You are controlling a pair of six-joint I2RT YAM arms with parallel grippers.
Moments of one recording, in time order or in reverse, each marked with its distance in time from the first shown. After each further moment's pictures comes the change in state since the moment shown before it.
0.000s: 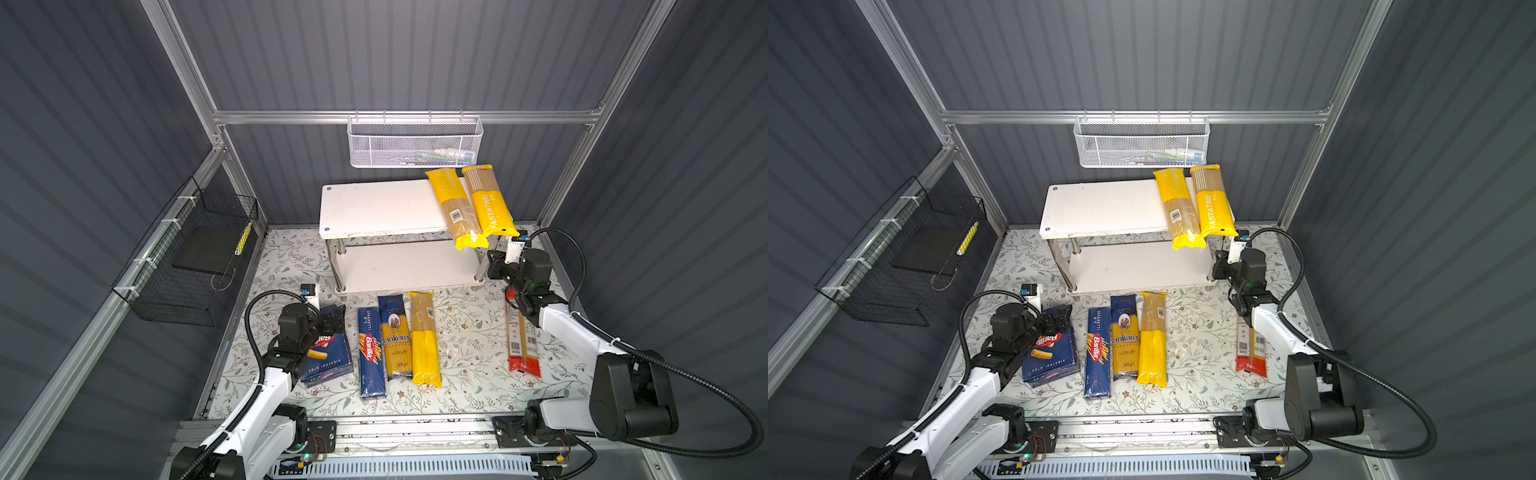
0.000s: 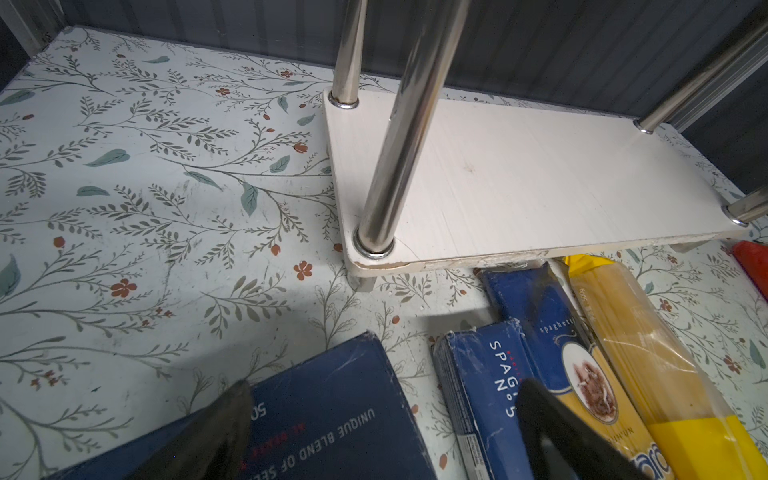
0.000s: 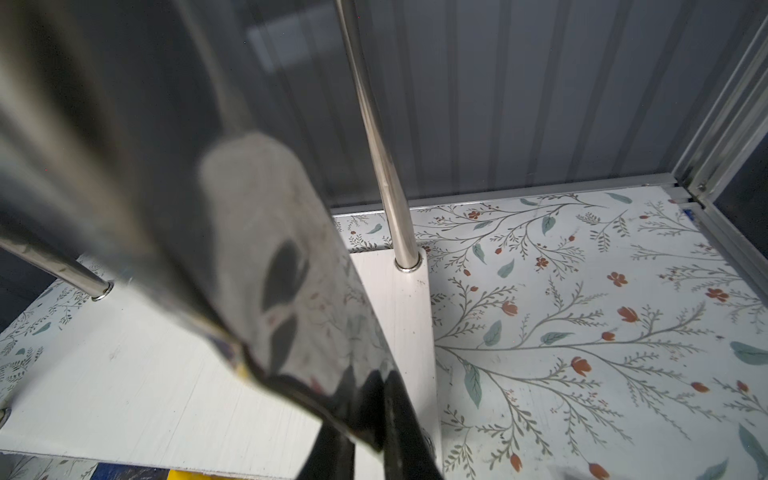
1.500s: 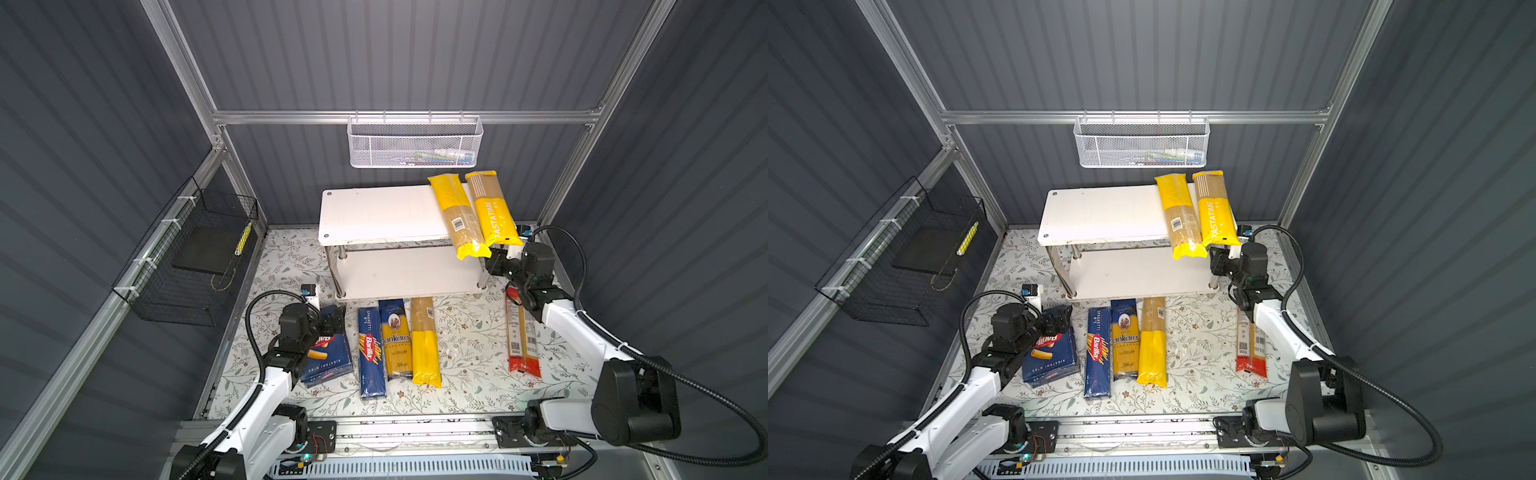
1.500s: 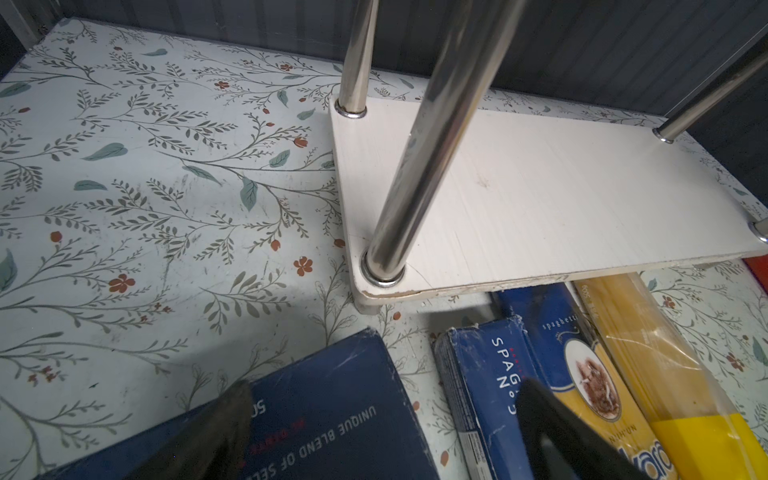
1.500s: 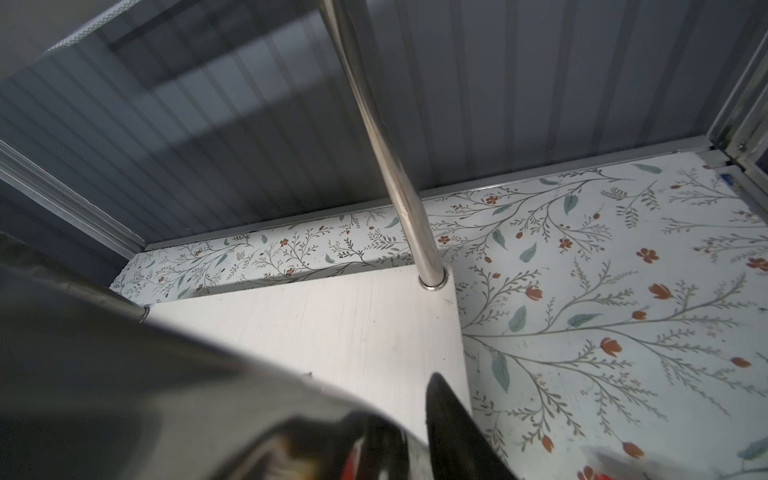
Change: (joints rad) left arm 0.000 0.008 0.000 -0.003 0.000 0.000; right arm 0.002 -0.040 0.078 -0.163 -0.024 0.091
